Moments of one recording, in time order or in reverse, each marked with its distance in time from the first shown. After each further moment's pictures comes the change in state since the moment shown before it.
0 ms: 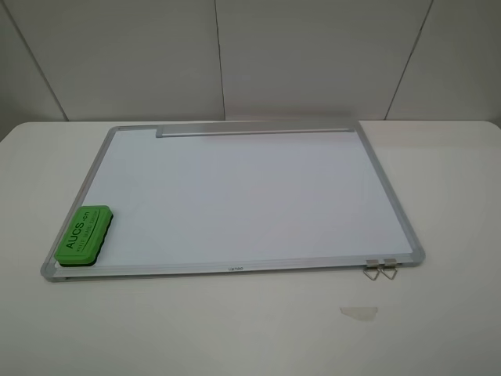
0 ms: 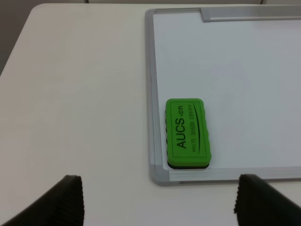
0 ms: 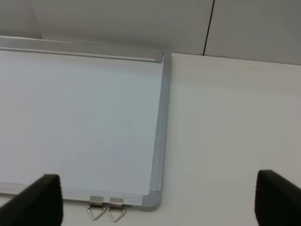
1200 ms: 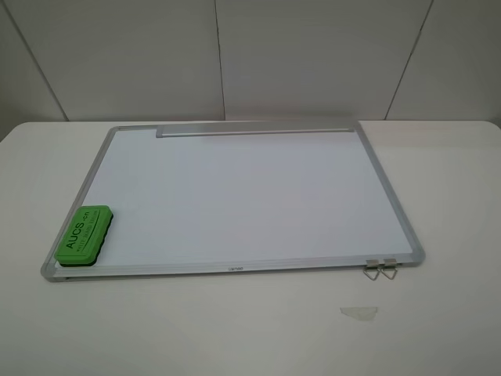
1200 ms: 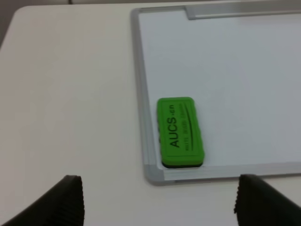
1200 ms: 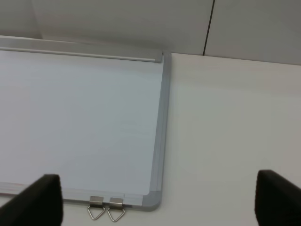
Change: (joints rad) left arm -0.001 0.000 -0.001 0.000 0.000 -0.004; right arm 0.000 0.000 0.000 0.000 0.000 0.000
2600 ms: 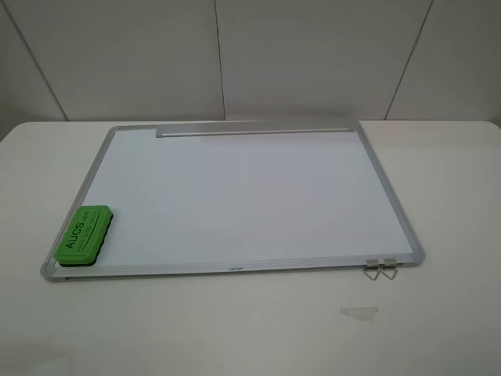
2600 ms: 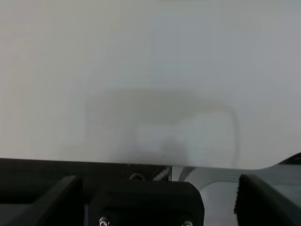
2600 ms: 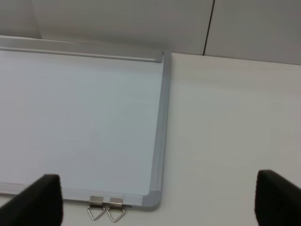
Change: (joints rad) left arm -0.157 0.764 -0.056 0.040 0.133 -0.190; right arm 0.000 0.000 0.000 0.000 0.000 0.000
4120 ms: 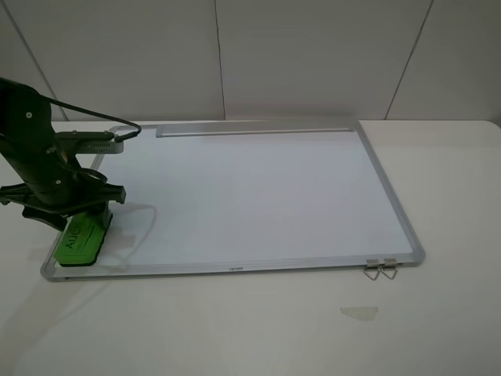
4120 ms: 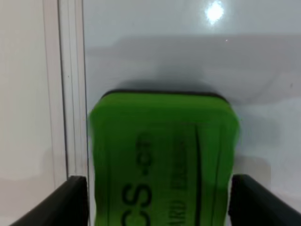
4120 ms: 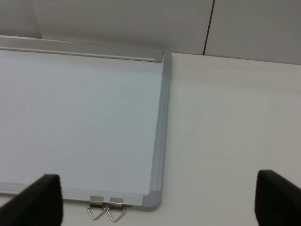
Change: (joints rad) left arm -0.082 1.057 -0.297 0.132 -0.657 -0.233; right arm 0.000 0.000 0.000 0.000 0.000 0.000
